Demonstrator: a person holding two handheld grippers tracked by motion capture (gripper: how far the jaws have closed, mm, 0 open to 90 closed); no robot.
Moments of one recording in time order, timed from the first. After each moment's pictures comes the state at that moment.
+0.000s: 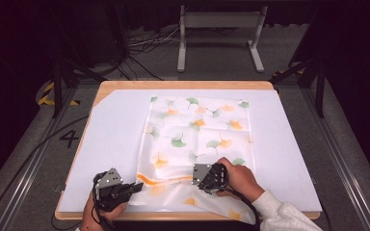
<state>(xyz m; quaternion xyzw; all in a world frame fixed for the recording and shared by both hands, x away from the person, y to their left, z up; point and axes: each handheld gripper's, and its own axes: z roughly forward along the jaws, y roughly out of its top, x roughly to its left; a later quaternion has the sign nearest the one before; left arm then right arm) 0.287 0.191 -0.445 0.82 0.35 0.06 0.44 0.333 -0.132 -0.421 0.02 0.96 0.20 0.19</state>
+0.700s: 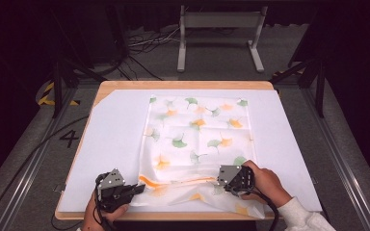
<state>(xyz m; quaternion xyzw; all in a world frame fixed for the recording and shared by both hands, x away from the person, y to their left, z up) 0.286 0.187 -0.446 0.83 0.35 0.06 0.44 0.321 -0.198 -0.416 0.05 0.96 0.20 0.19</state>
